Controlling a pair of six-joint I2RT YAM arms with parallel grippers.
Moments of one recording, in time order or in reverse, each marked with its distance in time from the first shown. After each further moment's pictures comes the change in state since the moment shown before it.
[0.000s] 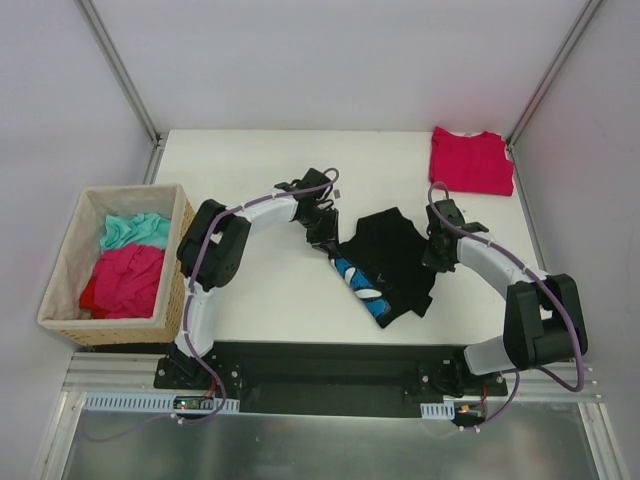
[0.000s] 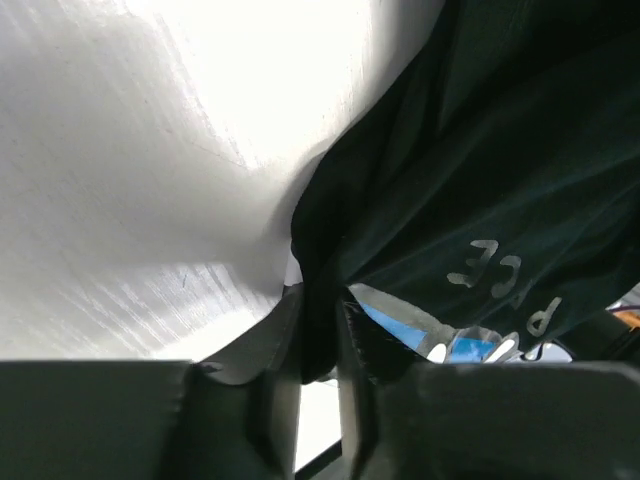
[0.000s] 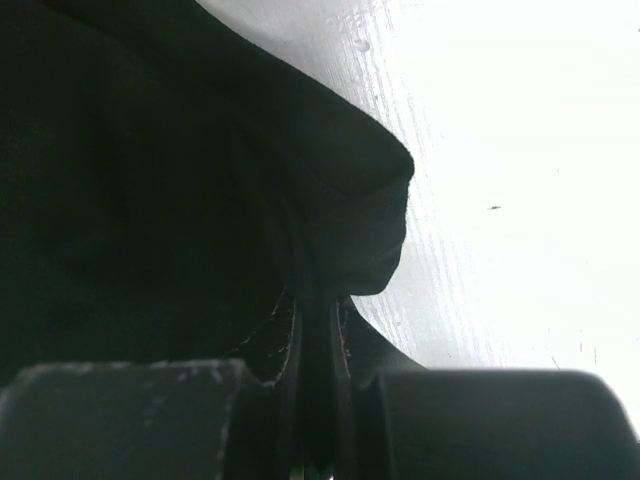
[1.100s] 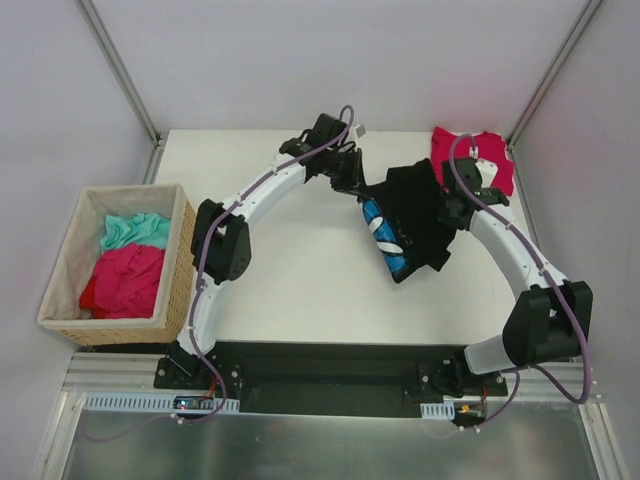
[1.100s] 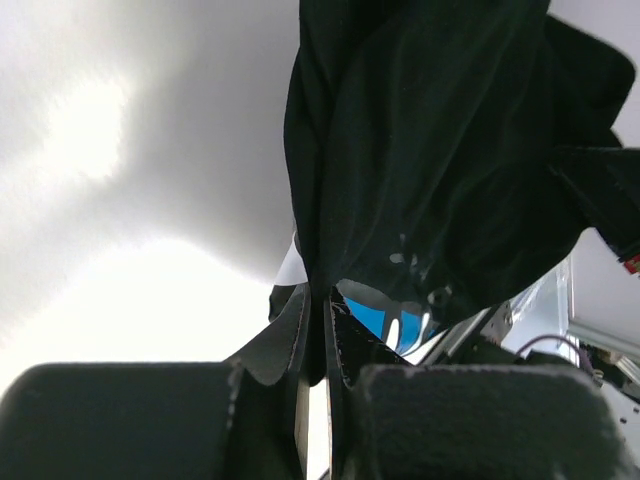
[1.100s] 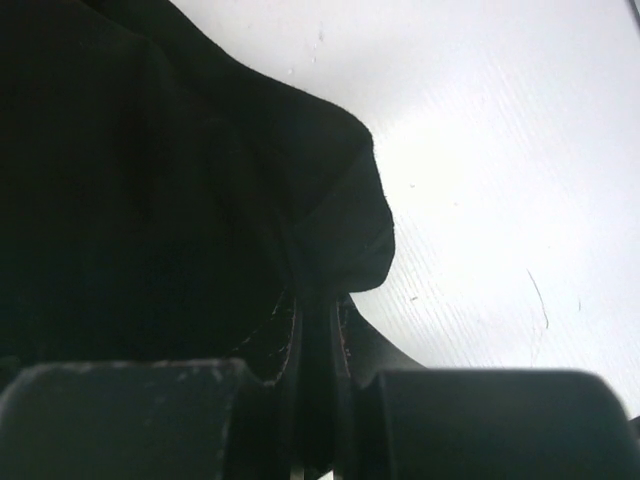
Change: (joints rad) left arm -0.001 0.080 0.526 -0.095 0.028 0.028; right arm -0.033 -0.019 0.330 -0.130 0.226 0.008
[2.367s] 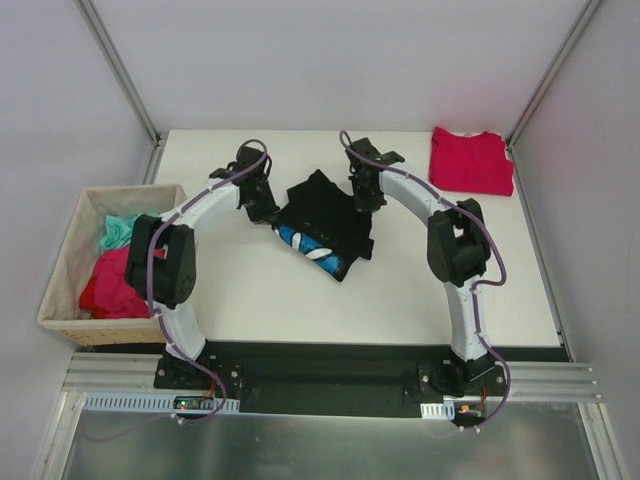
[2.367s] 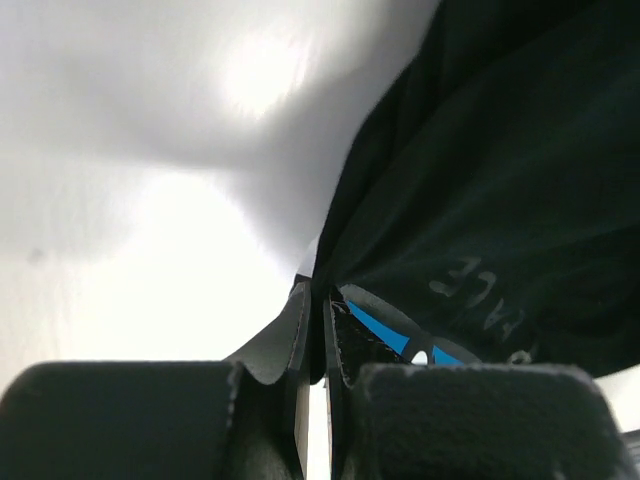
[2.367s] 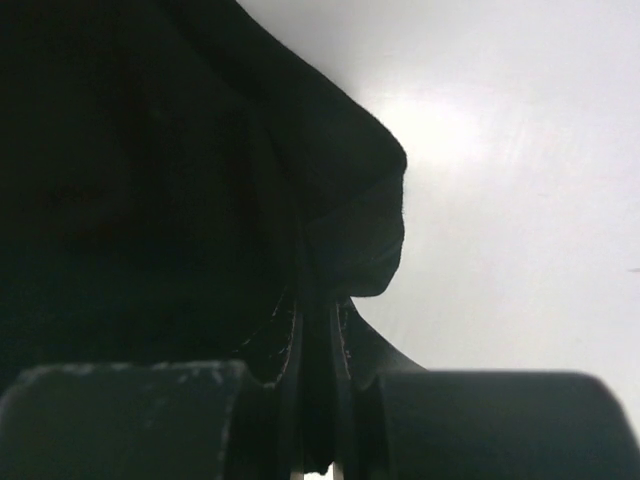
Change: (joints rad) left arm 0.277 -0.326 -0.627 0.026 -0.386 -0.119; right arm 0.269 0.754 0.673 -0.118 -0.281 -0.251
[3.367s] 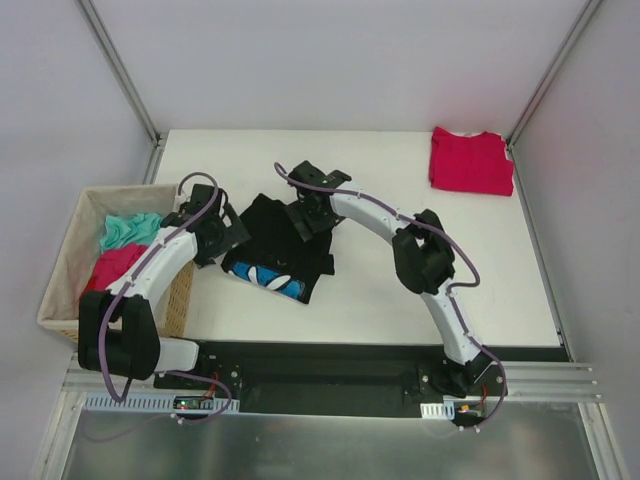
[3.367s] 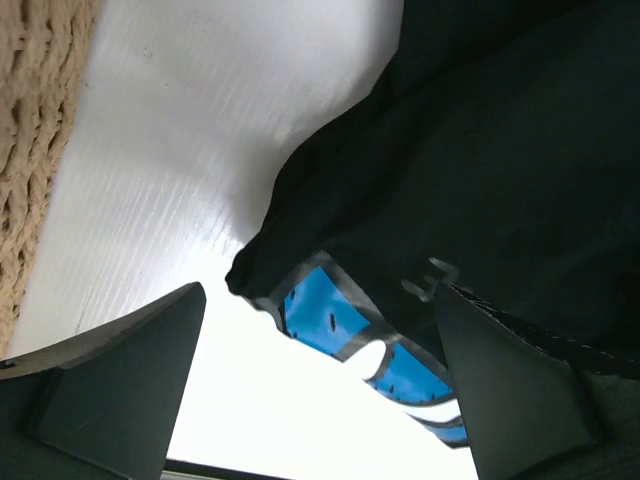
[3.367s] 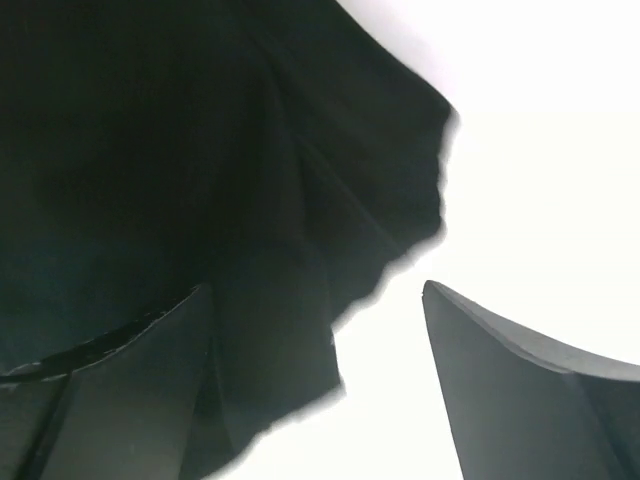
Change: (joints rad) left arm 0.151 -0.518 -0.499 -0.038 -0.222 -0.057; right arm 0.294 0.159 0.198 -0.050 -0.030 -0.160
